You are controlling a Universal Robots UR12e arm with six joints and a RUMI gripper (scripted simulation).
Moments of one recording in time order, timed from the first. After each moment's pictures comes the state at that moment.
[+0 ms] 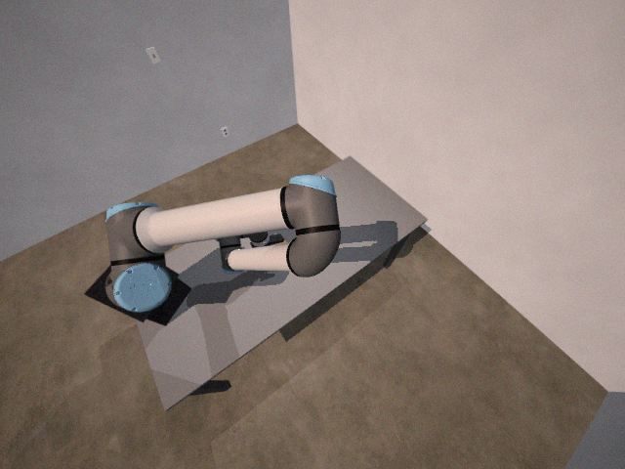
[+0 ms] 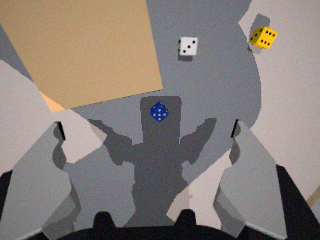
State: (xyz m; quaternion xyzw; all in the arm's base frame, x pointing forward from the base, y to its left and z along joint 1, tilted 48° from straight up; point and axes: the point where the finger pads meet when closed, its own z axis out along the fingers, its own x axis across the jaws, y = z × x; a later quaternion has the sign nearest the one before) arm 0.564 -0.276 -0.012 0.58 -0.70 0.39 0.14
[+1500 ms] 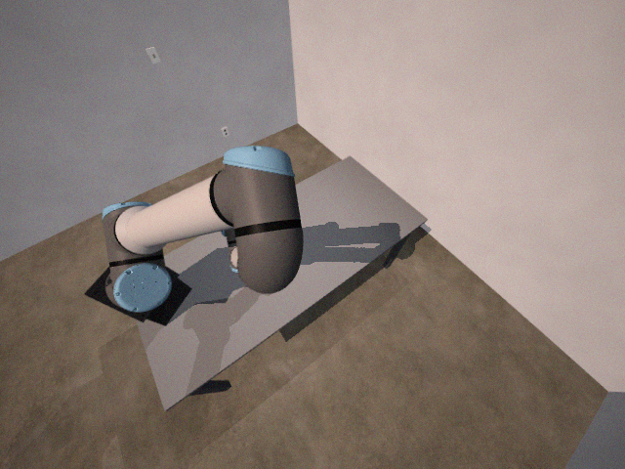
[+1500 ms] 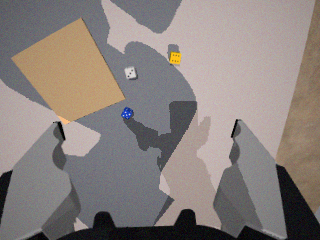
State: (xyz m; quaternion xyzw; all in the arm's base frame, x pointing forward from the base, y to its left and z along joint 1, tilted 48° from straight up) arm 0.558 -0.257 0.113 0.51 -0.75 0.40 0.10
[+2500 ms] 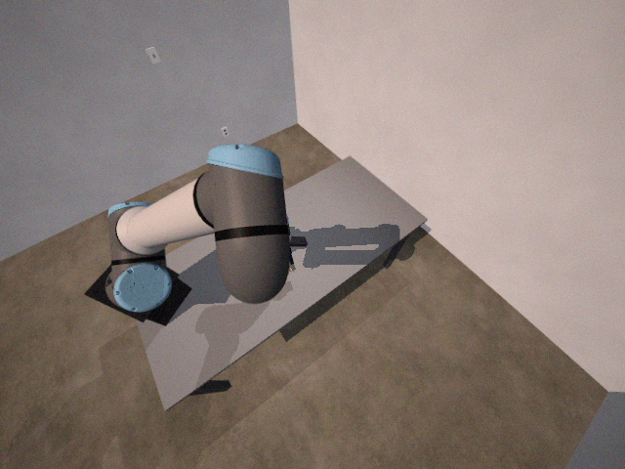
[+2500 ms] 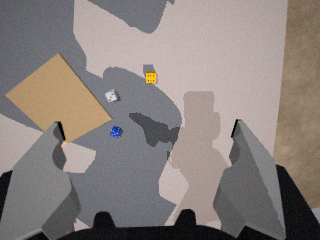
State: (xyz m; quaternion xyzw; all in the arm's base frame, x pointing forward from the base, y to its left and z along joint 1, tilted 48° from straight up) arm 0.569 -0.293 0.148 0.47 -0.78 0.40 0.08
